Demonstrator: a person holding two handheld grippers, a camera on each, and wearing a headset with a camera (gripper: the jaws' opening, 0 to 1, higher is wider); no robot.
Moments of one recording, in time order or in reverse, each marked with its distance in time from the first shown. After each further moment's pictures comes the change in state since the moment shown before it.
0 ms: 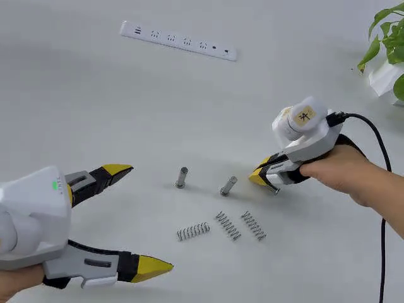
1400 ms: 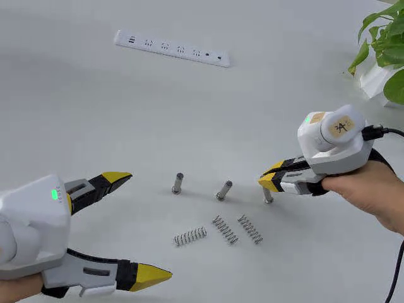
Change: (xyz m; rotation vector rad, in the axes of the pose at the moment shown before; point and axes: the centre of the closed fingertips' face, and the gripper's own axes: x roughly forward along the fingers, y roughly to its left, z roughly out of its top) left arm 0.000 -0.003 0.002 0.018 0.010 -0.014; right arm -0.052 0.027 -0.001 0.042 -0.143 -0.049
